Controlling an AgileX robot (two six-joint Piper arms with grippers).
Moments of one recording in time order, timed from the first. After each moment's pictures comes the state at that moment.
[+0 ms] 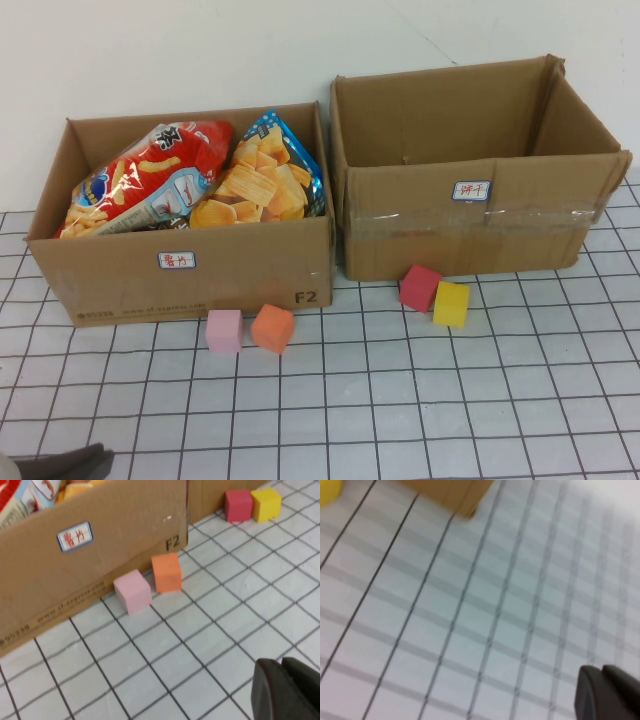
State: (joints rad) right arm 0.15 0.89 -0.64 -0.36 0.53 -0.12; left arm -0.65 0.45 -0.35 0.12 0.45 -0.08
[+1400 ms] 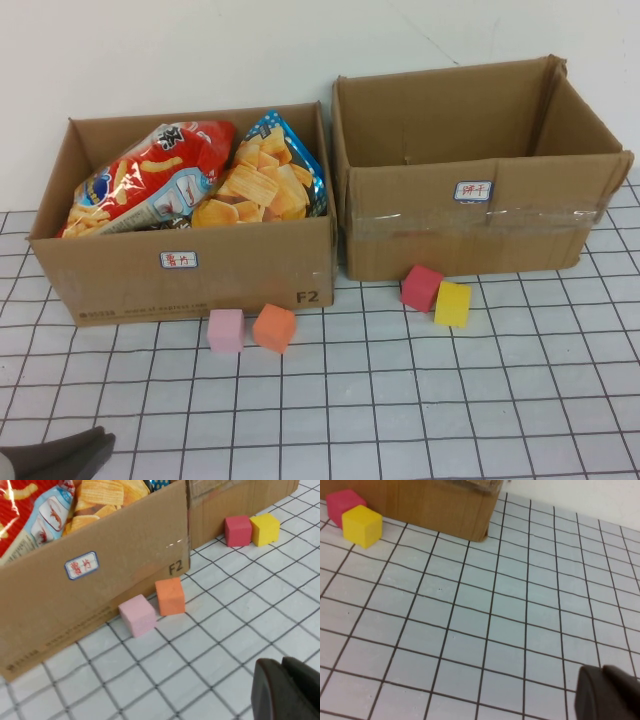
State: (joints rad) right arm 0.15 0.25 -0.29 -0.21 0.59 -0.07; left arm -0.65 0.45 -0.35 0.14 0.38 -0.08
